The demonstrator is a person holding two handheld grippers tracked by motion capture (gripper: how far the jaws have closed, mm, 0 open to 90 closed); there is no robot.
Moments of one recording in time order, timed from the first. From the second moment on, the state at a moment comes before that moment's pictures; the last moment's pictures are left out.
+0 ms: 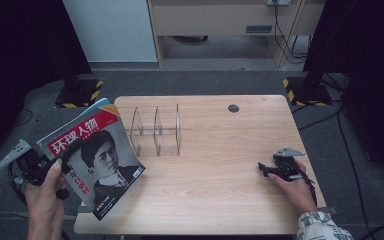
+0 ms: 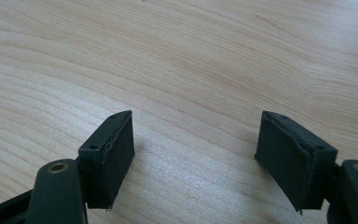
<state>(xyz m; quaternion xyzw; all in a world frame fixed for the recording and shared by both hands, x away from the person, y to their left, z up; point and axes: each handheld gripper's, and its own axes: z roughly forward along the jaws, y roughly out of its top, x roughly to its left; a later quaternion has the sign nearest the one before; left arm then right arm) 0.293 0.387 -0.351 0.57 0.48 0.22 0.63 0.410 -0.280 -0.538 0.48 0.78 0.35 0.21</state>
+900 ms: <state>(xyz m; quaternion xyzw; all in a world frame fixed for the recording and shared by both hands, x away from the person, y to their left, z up) 0.318 0.412 -0.337 0.57 0.50 0.26 0.60 0.411 -0.280 -0.538 0.48 0.77 0.35 0.21</state>
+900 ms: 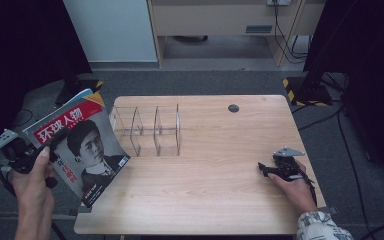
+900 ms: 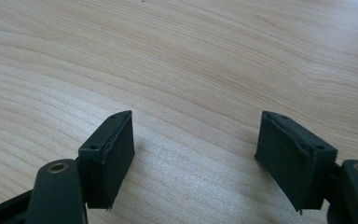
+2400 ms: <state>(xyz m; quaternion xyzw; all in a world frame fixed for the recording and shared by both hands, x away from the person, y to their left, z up) 0.384 0.390 -0.347 0.57 0.49 0.30 0.58 0.410 -0.280 -0.538 0.48 0.77 0.35 0.21</state>
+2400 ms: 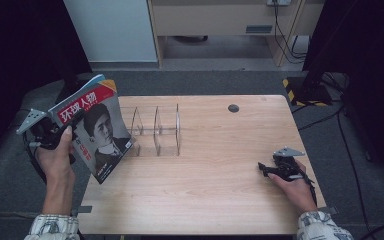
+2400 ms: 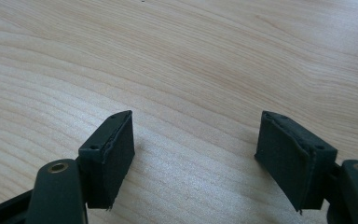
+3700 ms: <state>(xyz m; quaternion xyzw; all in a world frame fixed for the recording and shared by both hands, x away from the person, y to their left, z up) 0.436 0.364 -0.359 0.60 0.48 0.33 0.55 0.410 -0.280 -0.538 0.48 0.77 0.35 0.21</state>
